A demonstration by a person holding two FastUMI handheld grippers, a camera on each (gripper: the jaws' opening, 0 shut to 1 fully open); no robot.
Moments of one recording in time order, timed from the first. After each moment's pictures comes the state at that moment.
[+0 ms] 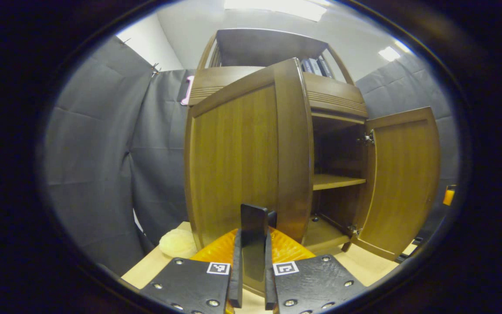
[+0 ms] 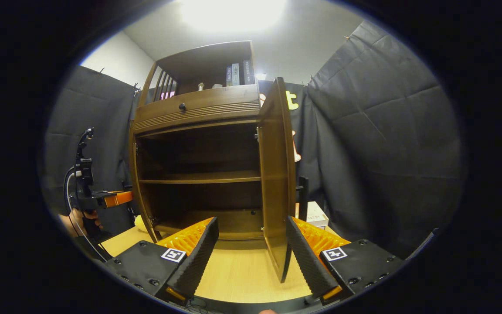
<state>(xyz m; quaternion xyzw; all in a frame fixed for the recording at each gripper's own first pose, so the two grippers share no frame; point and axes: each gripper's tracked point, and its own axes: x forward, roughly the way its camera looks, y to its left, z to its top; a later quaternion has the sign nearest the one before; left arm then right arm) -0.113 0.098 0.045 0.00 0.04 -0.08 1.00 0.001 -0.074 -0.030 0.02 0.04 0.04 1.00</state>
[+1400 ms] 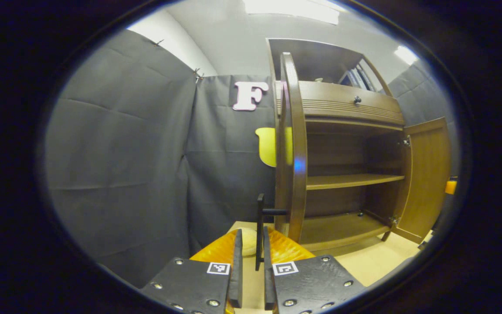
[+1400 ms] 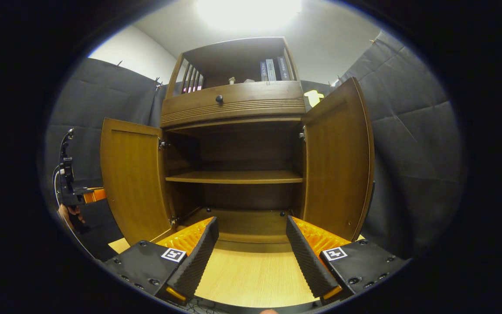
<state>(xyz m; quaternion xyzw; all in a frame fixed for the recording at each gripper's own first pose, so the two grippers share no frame) -0.197 0.318 0.046 0.01 0.02 0.04 1.00 0.021 0.017 -0.013 0.00 0.03 0.09 1.00</state>
